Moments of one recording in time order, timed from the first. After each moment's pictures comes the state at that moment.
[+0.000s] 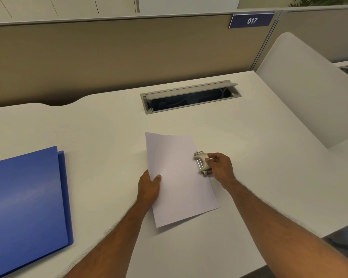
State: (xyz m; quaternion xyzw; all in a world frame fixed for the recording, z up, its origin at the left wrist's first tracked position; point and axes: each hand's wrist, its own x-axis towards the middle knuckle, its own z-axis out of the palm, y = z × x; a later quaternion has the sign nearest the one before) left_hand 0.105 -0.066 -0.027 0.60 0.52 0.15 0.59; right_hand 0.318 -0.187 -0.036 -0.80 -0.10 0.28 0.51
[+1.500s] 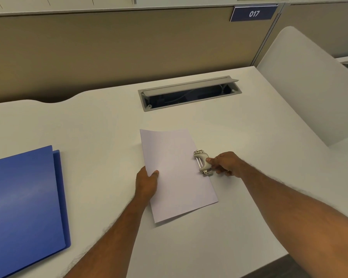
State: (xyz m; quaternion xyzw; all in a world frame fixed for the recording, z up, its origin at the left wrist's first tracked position) left_hand 0.115 -0.053 -0.030 0.58 0.55 0.14 0.59; right_hand 0.352 -0.188 -0.002 -0.85 -0.08 0.43 0.30
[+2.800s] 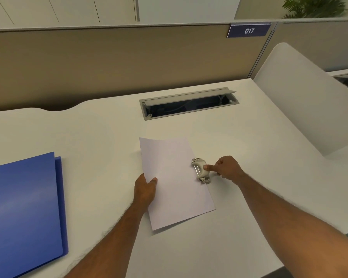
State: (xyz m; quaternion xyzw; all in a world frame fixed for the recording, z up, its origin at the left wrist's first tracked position) left_hand 0.117 -0.053 -0.026 0.57 0.55 0.14 0.59; right_hand 0.358 -0.193 -0.003 -0.89 -0.19 0.30 0.29
